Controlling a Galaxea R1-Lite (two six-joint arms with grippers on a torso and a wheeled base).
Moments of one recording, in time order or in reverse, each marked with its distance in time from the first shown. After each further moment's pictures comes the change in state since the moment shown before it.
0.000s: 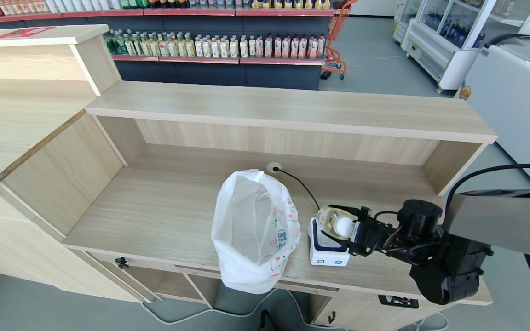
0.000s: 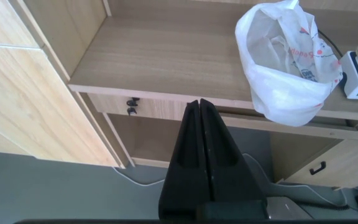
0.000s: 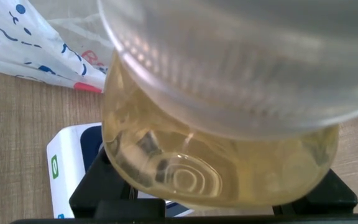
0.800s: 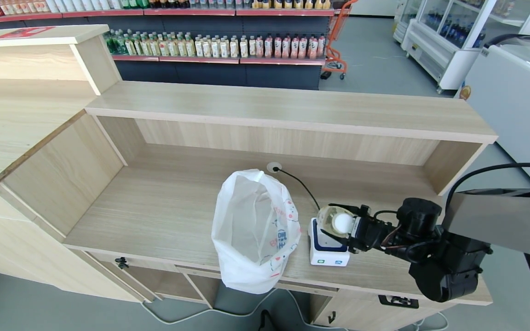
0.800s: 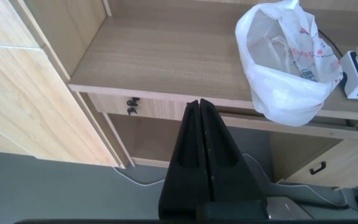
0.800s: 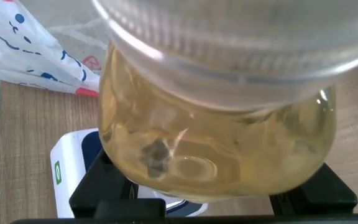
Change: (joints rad) left arm 0.000 0.000 0.000 0.000 0.000 0.000; right arm -0.006 -0.011 -0.016 0.013 0.006 0.075
